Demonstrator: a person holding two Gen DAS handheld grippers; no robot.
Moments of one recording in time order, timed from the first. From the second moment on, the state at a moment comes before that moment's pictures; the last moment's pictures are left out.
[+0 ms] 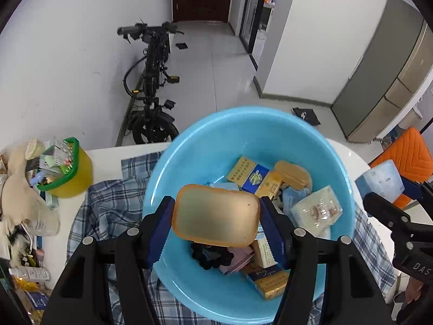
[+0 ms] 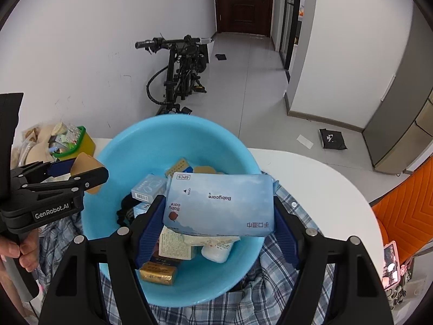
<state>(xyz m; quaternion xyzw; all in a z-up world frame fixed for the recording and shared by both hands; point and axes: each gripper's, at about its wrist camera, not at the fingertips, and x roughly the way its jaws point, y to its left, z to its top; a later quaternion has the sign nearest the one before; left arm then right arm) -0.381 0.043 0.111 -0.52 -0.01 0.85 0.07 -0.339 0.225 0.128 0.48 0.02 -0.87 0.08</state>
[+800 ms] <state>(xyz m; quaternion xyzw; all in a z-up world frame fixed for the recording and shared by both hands) -0.398 0.039 0.072 -0.48 0.01 0.88 0.05 -0.372 0.235 0.064 0.52 0.01 -0.85 0.08</state>
